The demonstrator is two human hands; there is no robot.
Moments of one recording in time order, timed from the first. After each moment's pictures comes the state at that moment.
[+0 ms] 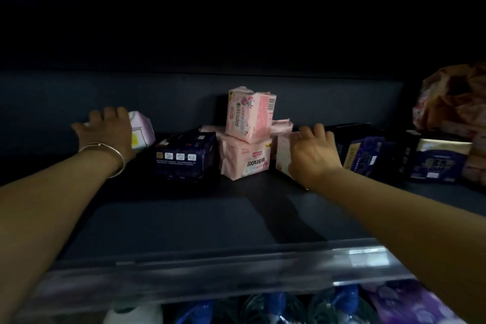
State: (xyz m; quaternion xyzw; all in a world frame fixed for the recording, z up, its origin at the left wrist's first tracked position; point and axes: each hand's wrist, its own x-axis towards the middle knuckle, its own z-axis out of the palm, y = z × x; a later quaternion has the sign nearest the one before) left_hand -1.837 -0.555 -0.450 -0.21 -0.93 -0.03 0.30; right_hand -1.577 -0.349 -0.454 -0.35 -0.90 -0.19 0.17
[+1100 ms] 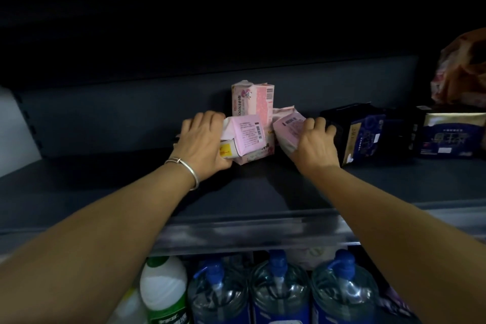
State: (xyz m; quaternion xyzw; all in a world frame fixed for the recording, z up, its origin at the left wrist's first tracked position) left_hand -1.681 -0.509 -0.456 -0.47 -0.79 -0.12 0.37; right_hand -1.568 -0.328 -0.489 -0.37 -0.88 -0.01 0.31
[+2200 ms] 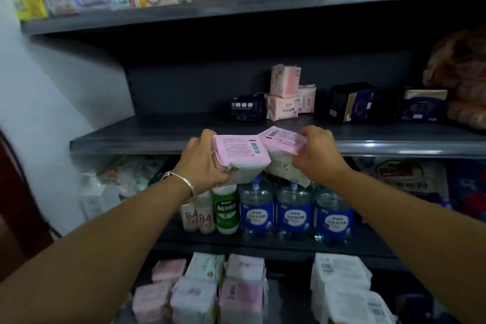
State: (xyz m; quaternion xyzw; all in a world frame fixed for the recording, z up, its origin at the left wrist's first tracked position) left_hand -1.499 -0.756 -0.508 -0.39 -0.86 -0.30 0.13; right_hand -1.372 -0.552 -0.500 -0.20 -0.92 0.16 0.29
